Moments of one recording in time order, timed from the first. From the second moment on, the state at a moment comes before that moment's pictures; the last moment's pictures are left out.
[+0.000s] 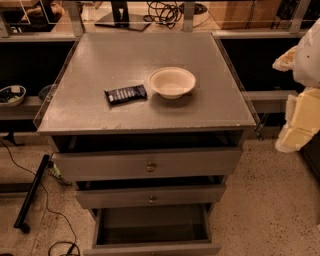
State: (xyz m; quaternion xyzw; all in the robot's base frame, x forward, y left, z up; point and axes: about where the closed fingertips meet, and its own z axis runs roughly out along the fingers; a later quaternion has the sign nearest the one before) arm 0.438 -0.217 0.976 -0.60 0.78 -0.03 0.16
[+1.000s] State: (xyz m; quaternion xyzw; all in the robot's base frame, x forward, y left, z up) arm 0.438 -0.217 0.976 -0.60 0.78 -0.03 0.16
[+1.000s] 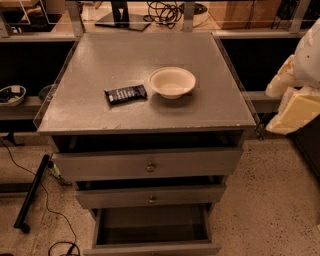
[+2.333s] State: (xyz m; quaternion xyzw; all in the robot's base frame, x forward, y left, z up) arm 0.440 -0.221 0.943 -0.58 0.79 -0.04 0.17
